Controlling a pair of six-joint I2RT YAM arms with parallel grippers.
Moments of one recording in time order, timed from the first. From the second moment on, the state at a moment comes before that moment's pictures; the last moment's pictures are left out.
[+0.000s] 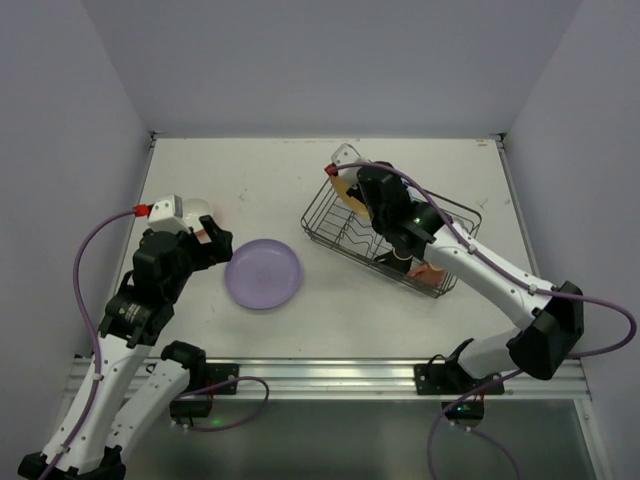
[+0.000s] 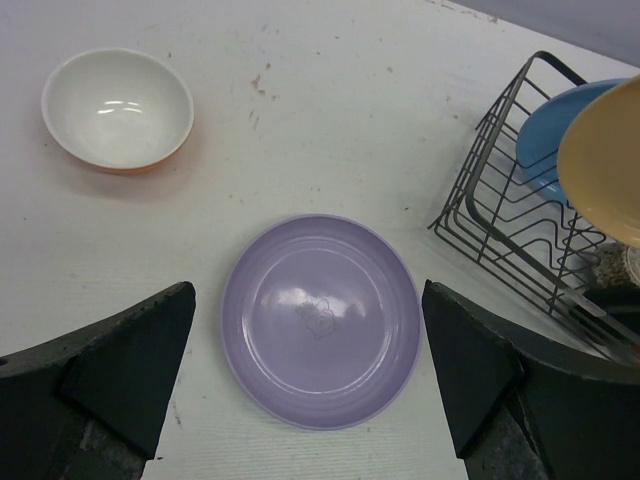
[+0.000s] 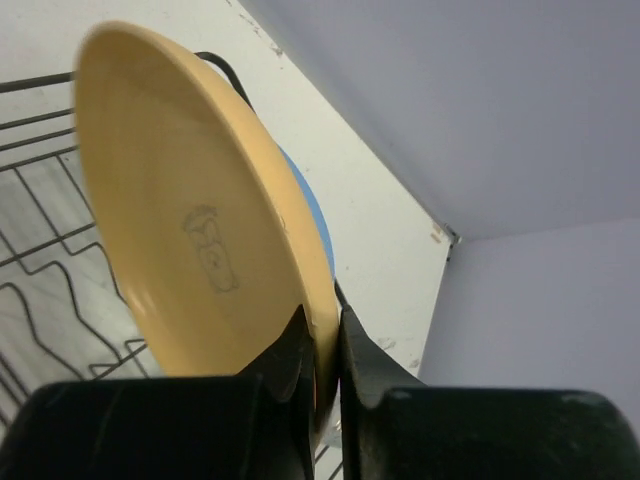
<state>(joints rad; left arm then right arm) -0.32 0.60 0.81 -0.60 -0.21 -0.45 0.76 1.42 1.30 -0.37 0.65 -0.53</state>
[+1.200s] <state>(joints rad) -0.53 0.89 0.89 -0.21 0.15 -0.44 0.67 1.12 1.26 -0.60 0.06 0.52</state>
